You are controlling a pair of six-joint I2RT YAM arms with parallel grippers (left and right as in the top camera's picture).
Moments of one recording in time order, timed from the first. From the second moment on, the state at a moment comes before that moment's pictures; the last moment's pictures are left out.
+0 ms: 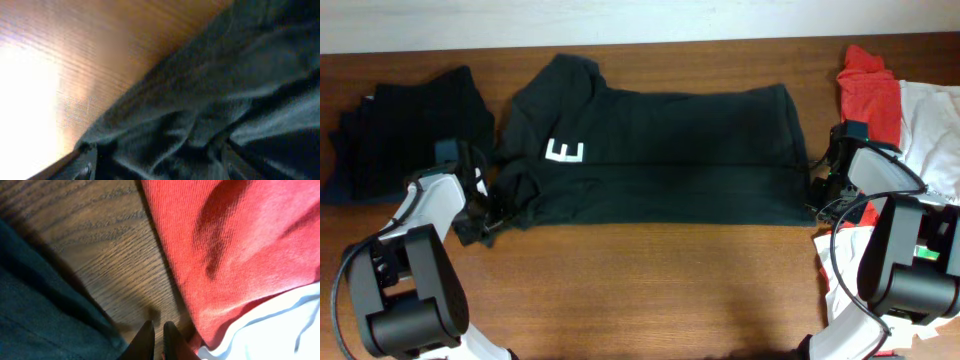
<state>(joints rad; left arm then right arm) 0.22 1.84 1.09 -0.78 0.02 -0.26 -0.26 1.91 1.18 -0.89 0.19 0.32</state>
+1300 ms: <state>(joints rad) 0.23 1.76 0.97 -0.66 -0.07 -0.30 -0.28 1.92 1.28 -1.04 -0.02 0.18</state>
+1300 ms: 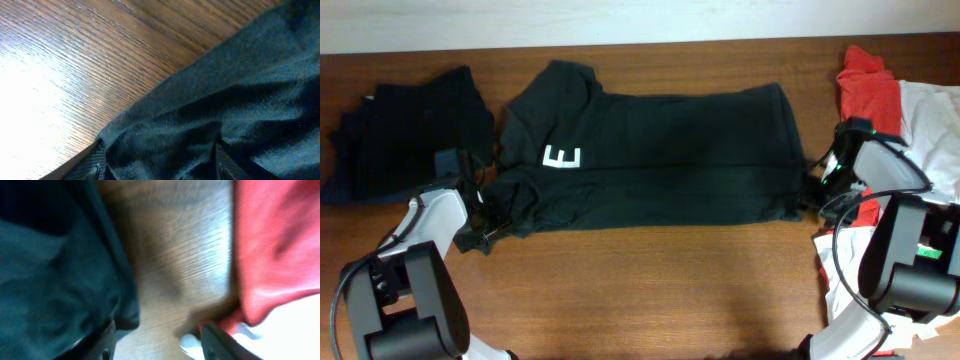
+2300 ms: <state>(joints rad) 0.23 1.74 0.97 -0.85 -0.08 -0.31 -0.28 1.92 1.23 -1.07 0.10 0.29</state>
